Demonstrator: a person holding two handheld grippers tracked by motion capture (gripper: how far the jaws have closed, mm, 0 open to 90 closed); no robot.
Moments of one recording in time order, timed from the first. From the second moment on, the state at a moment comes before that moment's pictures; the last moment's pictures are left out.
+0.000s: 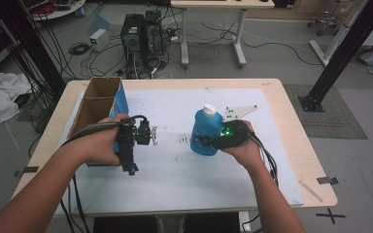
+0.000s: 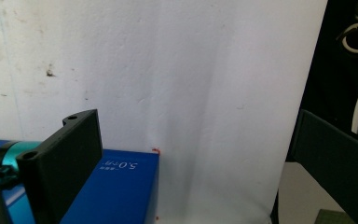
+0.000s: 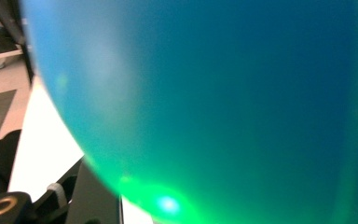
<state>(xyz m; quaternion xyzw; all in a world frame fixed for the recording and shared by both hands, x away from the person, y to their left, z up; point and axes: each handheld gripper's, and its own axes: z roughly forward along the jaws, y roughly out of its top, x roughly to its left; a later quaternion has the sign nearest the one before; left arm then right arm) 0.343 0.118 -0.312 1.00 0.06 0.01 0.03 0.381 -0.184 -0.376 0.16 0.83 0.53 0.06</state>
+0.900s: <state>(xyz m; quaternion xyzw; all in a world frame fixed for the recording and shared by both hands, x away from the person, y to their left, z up) 0.349 0.112 -0.272 1.00 0.05 0.02 0.05 0.339 -0.122 -0.361 0.03 0.86 0.51 0.01</state>
